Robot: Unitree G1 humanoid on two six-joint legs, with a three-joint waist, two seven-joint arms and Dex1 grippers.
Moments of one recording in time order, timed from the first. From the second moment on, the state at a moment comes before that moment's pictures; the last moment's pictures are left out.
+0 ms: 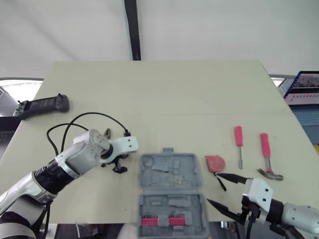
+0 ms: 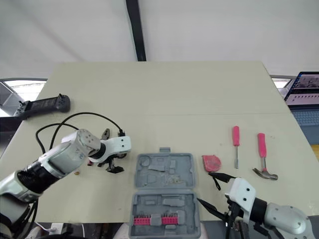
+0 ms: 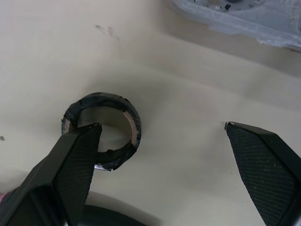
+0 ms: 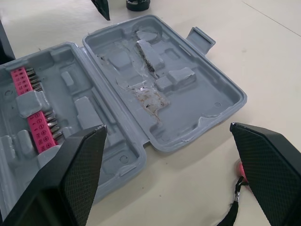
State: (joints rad) left arm -0.68 0.89 -0.69 -0.18 0.04 0.95 -0.93; right arm 0.53 -0.70 -0.20 -0.58 0.33 0.09 0.90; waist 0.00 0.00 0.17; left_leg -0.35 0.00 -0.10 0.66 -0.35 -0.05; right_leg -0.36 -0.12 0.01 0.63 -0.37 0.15
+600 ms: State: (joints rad) left arm -0.65 0.87 -0.65 -0.15 0.10 0.92 -0.94; right arm 0.53 -0.69 -0.20 -0.58 0.34 0.07 0.89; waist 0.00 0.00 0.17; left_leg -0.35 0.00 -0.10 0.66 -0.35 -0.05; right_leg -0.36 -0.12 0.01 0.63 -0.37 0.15
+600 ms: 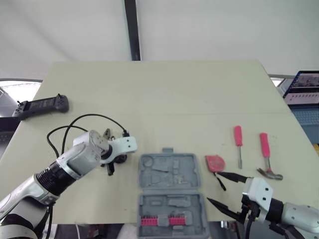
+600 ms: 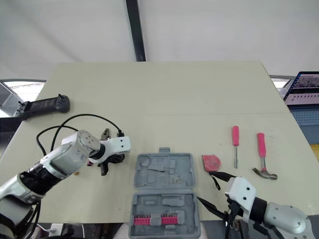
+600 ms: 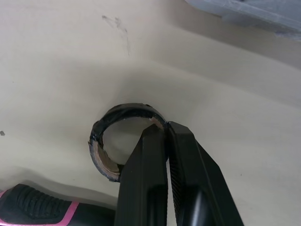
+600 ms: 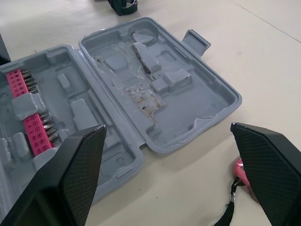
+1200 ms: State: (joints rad) left arm -0.61 0.87 -0.61 -0.15 0.12 0.89 -0.96; right arm 0.55 -0.68 -0.20 -0.60 0.40 0.04 0.90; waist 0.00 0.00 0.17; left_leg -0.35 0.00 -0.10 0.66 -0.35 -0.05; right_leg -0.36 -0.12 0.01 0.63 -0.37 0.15
